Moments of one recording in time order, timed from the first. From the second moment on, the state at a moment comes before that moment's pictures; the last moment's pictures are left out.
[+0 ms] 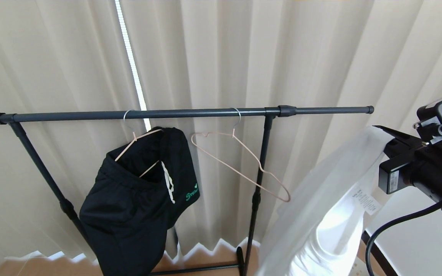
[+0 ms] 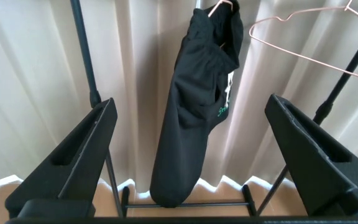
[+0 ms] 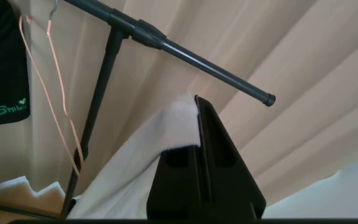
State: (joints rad) left arm 0.00 0.00 0.00 -0.05 0.05 -0.02; right arm 0.63 1.29 -0.53 -0.79 -0.52 -0.44
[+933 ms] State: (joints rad) left arm 0.00 0.00 0.00 -0.05 0.05 -0.02; right arm 0.63 1.29 -0.52 -0.79 -0.52 -0.45
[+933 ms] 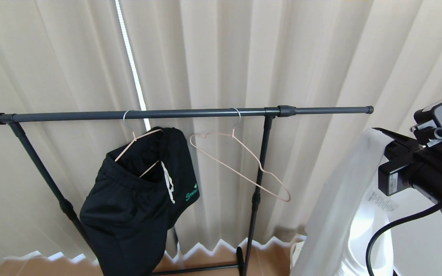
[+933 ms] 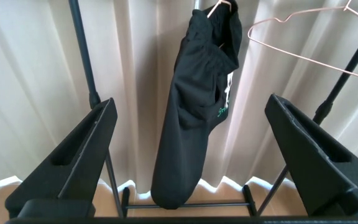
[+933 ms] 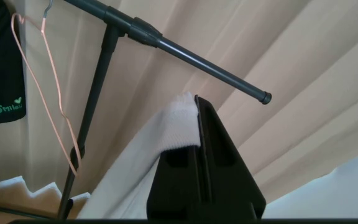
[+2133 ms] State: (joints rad) left arm 0.00 0.00 0.00 -0.05 0.05 0.04; right arm 0.65 1.26 -0.46 -0.79 -0.52 -0.53
